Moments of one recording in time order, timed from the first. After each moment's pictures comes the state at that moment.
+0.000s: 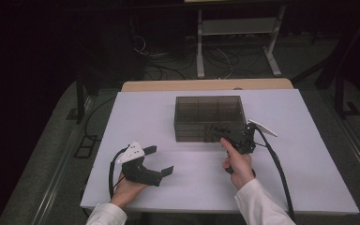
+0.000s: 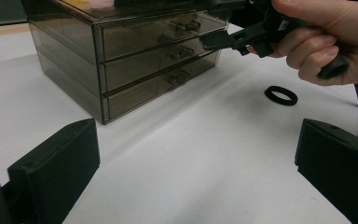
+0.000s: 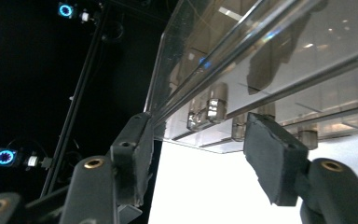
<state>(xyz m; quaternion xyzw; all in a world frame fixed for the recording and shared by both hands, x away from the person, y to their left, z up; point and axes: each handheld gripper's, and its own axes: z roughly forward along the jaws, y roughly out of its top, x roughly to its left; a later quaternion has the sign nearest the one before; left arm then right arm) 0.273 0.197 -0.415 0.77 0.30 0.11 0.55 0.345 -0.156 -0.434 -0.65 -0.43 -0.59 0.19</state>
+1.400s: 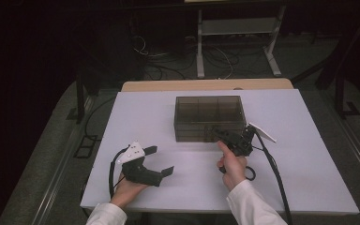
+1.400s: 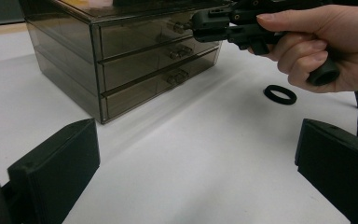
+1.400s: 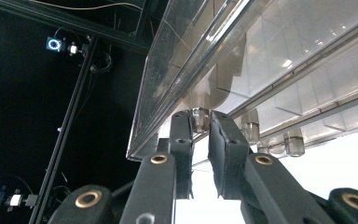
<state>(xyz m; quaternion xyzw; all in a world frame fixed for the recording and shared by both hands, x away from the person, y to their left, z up) 0.273 0.196 -0.415 0.77 0.30 0.11 0.55 0.338 -0.145 -0.439 -0.69 -0.39 -0.59 0.15</state>
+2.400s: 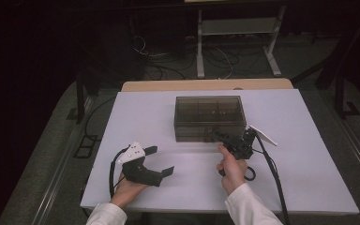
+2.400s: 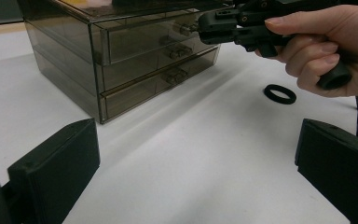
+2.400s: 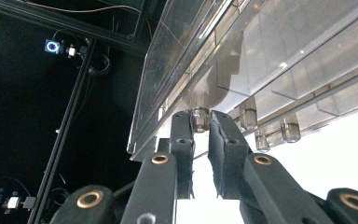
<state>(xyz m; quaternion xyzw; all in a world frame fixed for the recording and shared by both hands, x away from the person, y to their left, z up) 0.273 0.196 -0.415 0.78 0.30 0.11 0.54 0.327 -0.144 -0.438 -0.69 -0.38 -0.59 0.14</state>
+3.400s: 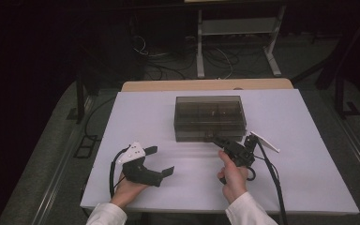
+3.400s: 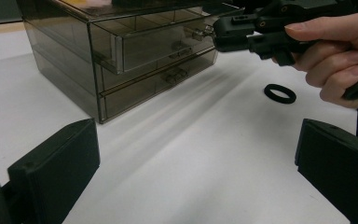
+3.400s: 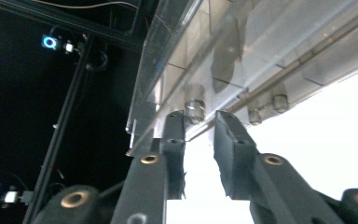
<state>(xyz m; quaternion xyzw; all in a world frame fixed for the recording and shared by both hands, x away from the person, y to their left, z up) 0.273 0.195 -0.415 0.78 0.30 0.10 0.54 0.306 -0.144 -0.439 -0.70 -0.39 -0.59 0.14</state>
